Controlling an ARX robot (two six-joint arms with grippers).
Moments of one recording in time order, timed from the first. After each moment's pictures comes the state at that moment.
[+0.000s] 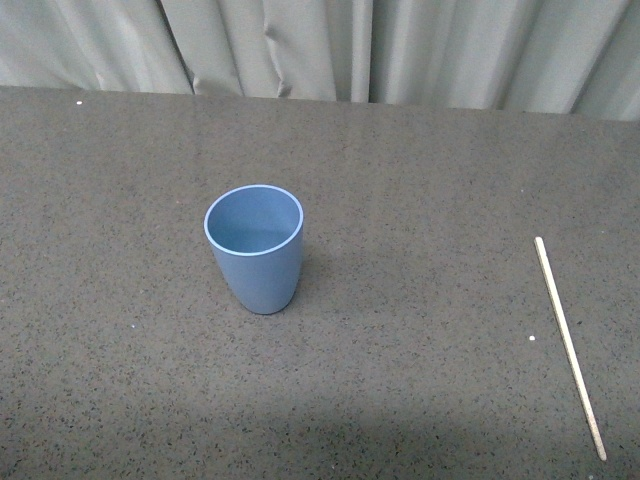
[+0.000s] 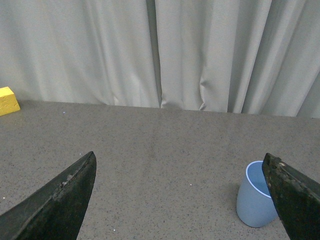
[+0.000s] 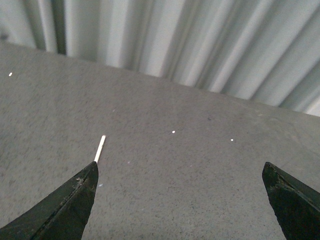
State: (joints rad) left arm 0.00 0.00 0.02 0.00 0.00 0.00; right arm 0.10 0.18 0.06 -0.10 0.23 -0.26
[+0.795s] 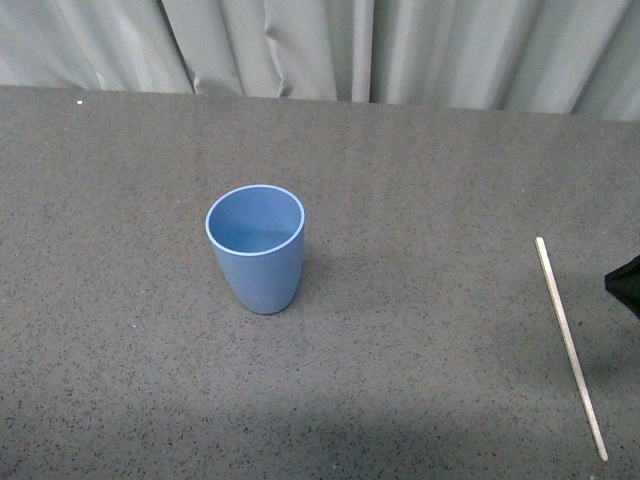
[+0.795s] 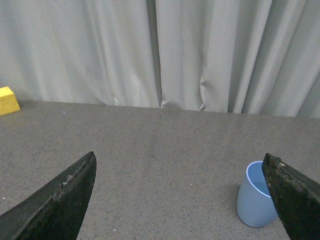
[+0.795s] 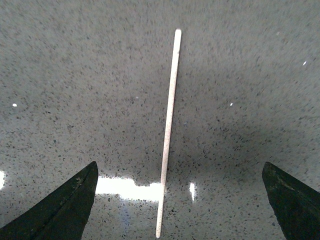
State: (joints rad) left arm 0.00 0.00 0.02 0.00 0.00 0.00; right arm 0.10 1.48 0.51 0.06 0.01 0.10
